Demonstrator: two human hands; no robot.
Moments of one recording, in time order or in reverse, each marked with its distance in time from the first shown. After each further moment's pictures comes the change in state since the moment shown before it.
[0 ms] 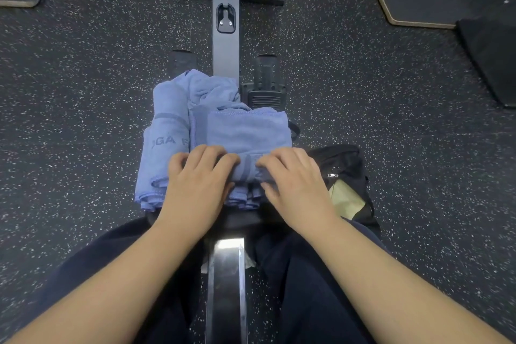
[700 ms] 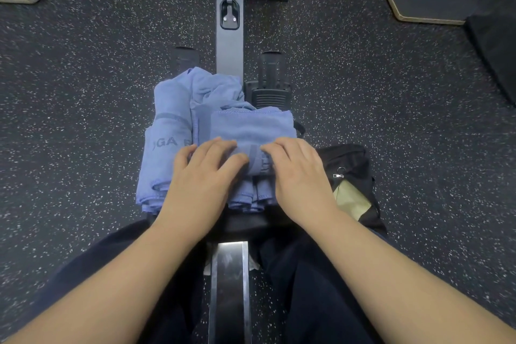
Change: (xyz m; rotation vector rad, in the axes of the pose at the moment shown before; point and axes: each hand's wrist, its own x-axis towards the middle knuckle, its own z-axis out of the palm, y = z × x) left_hand 0.007 -0.007 0.007 -0.060 0.011 0.025; right_hand 0.019 0.003 0.012 -0.009 0.010 0.026
